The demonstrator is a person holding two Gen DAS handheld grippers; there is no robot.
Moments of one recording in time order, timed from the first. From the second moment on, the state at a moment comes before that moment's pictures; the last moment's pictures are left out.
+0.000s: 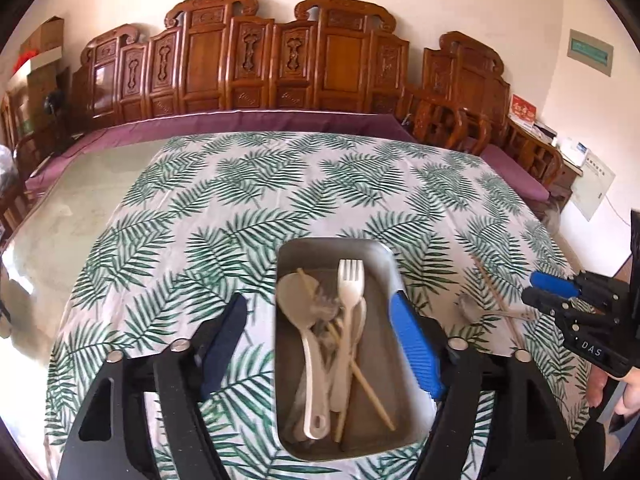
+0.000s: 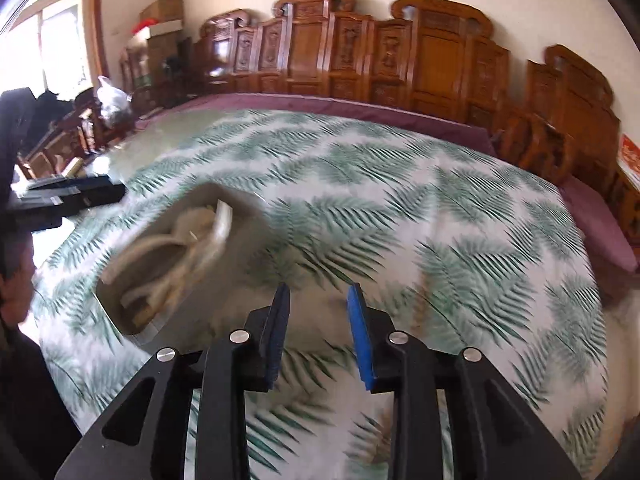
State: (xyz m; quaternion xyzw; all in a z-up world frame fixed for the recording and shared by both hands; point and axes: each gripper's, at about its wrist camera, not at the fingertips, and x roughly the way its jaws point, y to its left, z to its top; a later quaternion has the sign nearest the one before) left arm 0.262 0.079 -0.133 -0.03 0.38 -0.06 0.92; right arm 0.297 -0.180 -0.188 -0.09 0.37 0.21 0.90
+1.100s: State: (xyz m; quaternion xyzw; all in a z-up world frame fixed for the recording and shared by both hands) left arm 0.247 -0.003 -0.149 0.01 0.38 -0.12 0.92; right arm 0.356 -0.185 -0.273 -0.18 0.52 0.25 0.80
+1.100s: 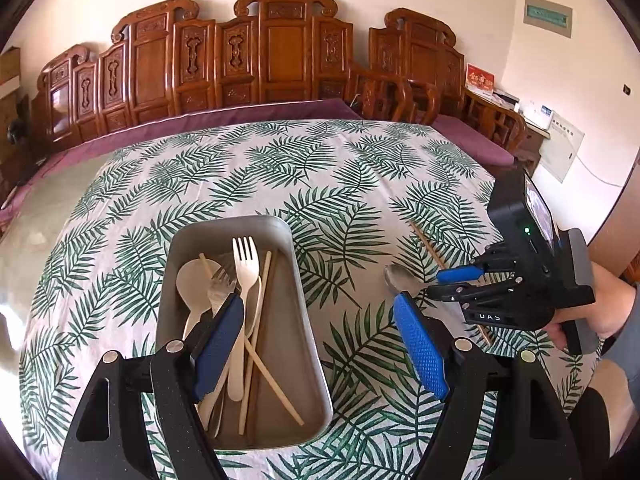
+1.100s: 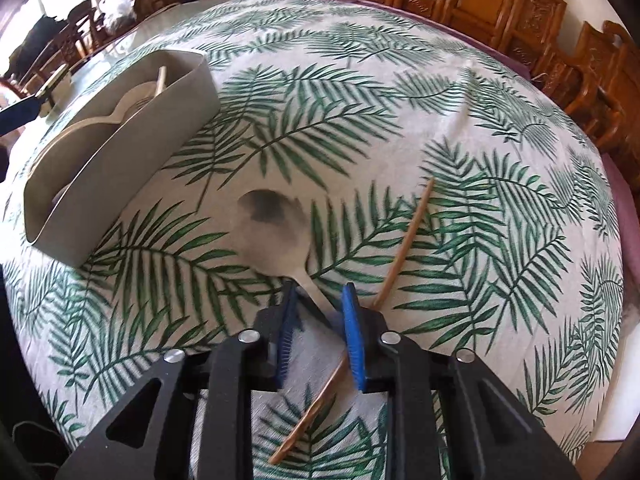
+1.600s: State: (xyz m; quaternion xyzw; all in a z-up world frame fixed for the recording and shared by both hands) left arm 0.223 -0.038 -0.148 0.03 0.38 -0.12 0.92; right arm 0.329 -0.193 -0.260 -0.16 0.51 0.25 0.81
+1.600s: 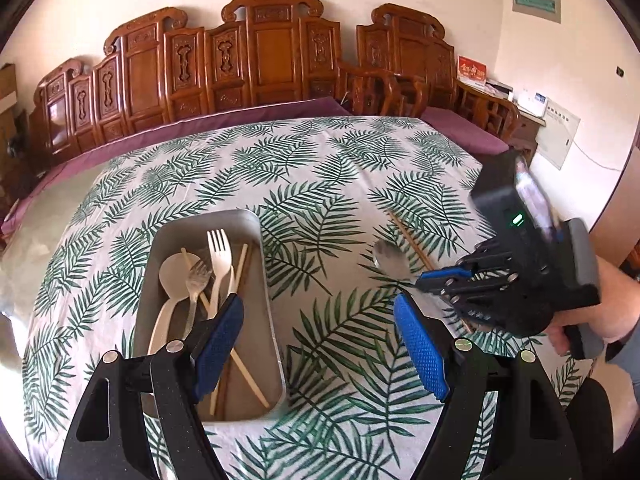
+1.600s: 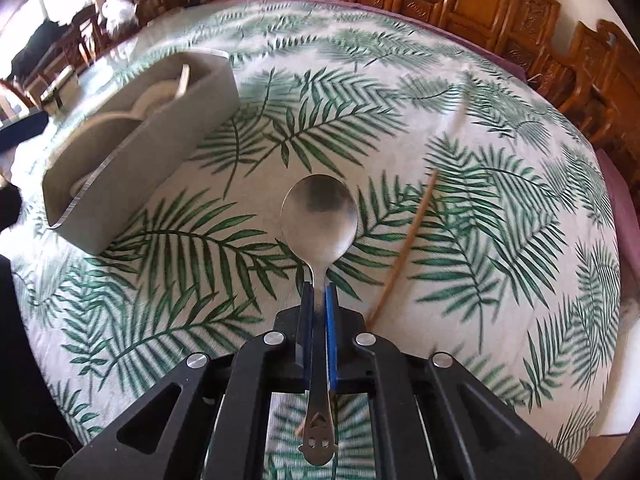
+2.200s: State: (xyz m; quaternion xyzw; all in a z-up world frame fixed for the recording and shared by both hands) left arm 0.239 -0.135 -0.186 0.06 0.43 -0.13 0.89; right arm 0.286 -0.318 -0.260 -0.09 0.49 0.19 0.84
